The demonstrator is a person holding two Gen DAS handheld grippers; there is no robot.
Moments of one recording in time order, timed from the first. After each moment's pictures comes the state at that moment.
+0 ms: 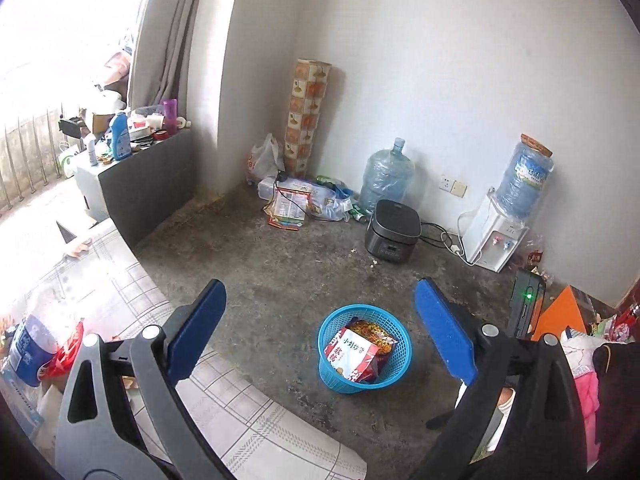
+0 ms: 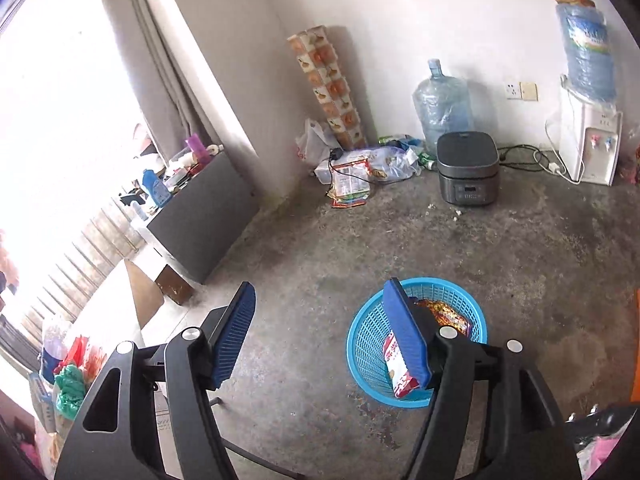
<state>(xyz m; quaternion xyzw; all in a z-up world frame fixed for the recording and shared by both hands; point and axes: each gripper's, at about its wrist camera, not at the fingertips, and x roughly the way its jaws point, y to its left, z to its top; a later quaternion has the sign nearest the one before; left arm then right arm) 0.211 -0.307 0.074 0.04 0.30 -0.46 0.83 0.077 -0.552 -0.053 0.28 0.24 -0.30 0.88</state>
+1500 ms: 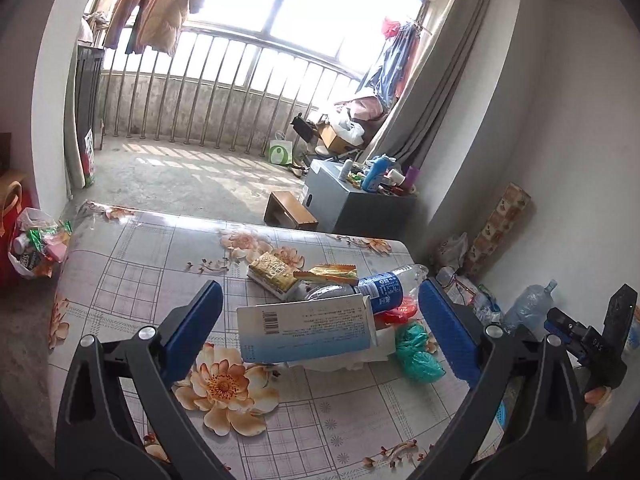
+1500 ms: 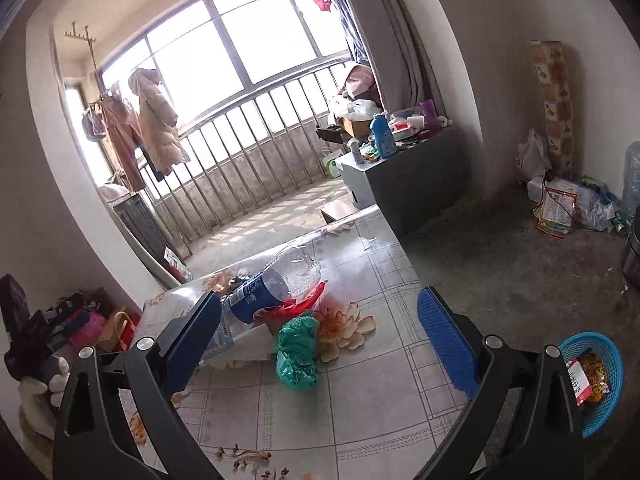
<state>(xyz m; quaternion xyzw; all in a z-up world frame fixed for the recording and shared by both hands) 0.242 0.098 0.063 -0.15 0.26 -0.14 0.94 0.203 -0.336 0.057 0.20 0.26 0.05 0.94</state>
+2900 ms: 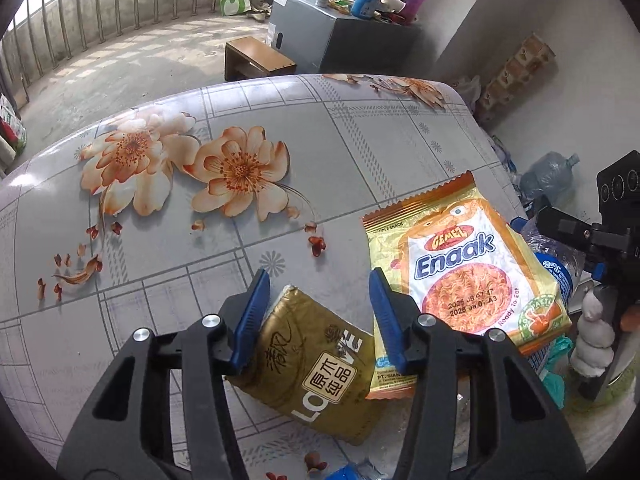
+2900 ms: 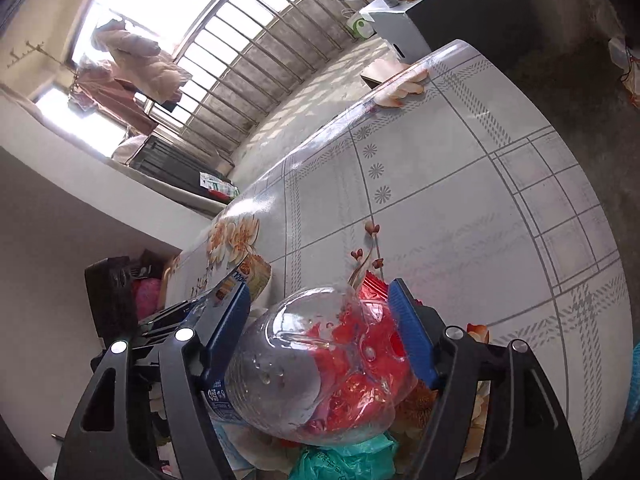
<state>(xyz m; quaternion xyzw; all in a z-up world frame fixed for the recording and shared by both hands) 0.468 0.008 -0.097 -0.03 0.52 -0.23 0.82 0.428 -0.300 -0.085 0.32 0.47 0.18 0.81</state>
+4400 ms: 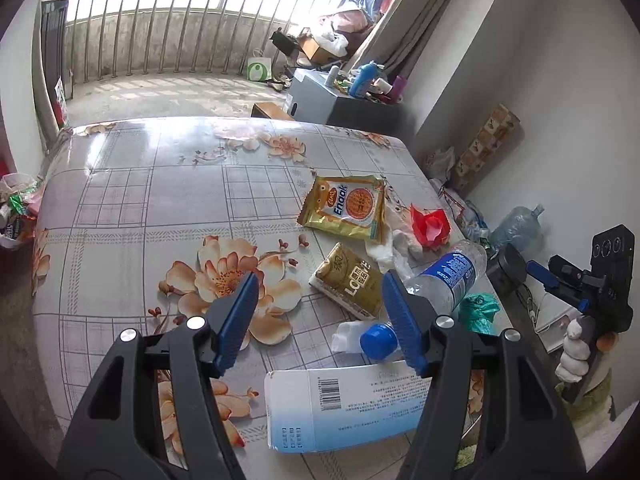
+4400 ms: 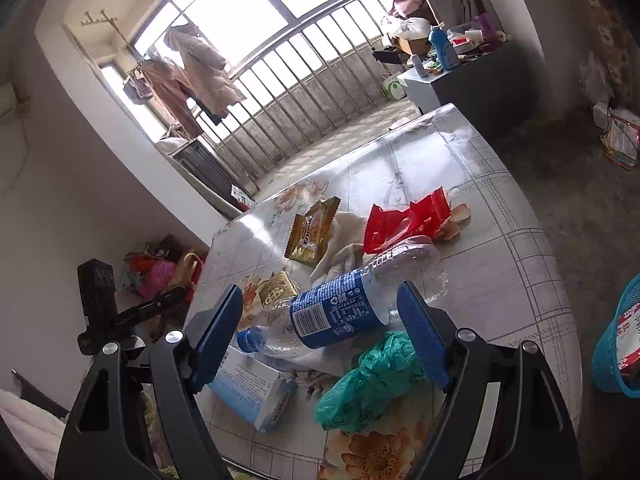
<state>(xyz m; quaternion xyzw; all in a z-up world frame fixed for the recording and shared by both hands) 0.217 0.120 -0.008 -0.12 0.40 -0.20 0.89 0.195 -0.285 -0.001 0.25 0.36 0.20 0.88</state>
